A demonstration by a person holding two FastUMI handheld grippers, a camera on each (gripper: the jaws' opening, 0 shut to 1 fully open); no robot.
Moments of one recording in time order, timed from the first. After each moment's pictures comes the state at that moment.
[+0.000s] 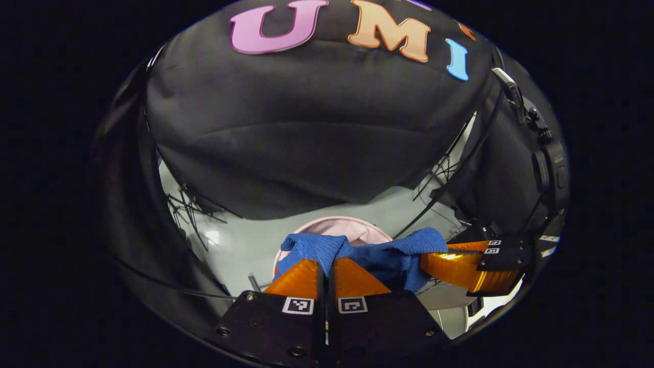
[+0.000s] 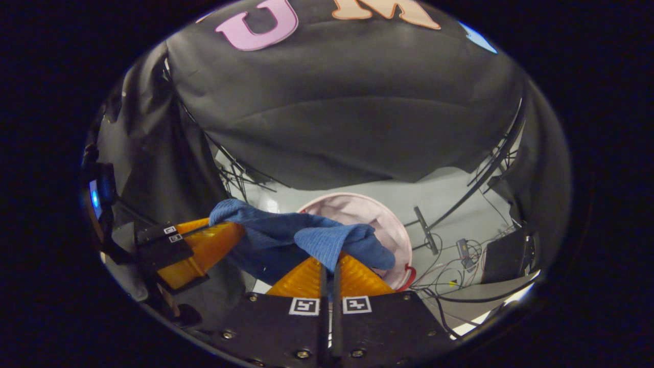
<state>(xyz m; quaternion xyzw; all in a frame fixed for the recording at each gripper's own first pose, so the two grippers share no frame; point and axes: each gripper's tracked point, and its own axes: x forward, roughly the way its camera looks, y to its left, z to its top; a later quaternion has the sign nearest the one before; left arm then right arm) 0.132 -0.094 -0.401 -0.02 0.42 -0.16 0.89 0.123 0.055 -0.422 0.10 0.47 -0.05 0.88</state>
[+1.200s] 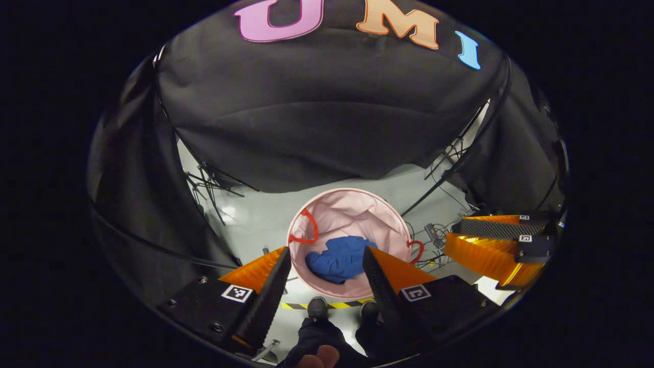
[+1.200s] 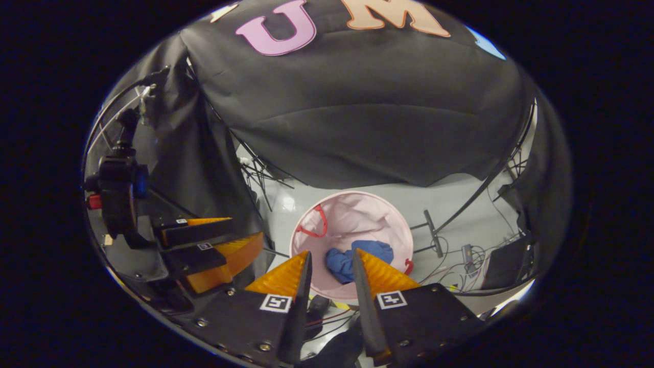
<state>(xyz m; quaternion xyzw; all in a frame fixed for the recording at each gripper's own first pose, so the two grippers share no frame) 0.082 -0.075 -0.359 0.00 0.46 -0.12 0.88 0.092 0.051 -0.351 0.09 0.43 0.01 0.90</state>
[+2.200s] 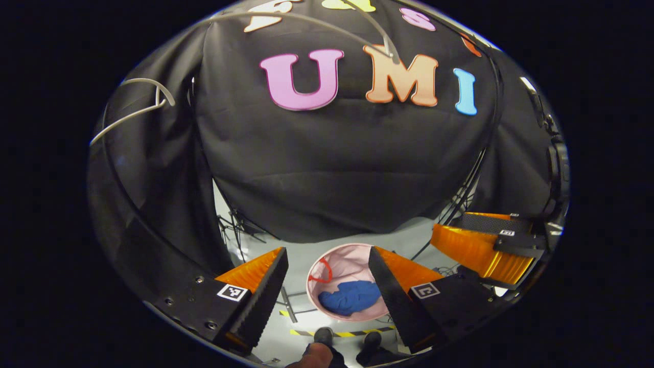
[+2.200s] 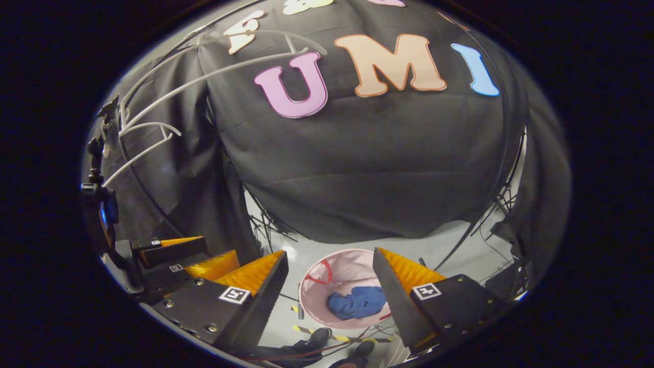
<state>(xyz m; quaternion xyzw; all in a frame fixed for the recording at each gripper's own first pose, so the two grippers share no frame) 0.086 -0.058 -0.206 -0.01 0.29 -0.08 0.95 0.104 0.046 -0.209 0.09 0.26 -0.01 0.96</state>
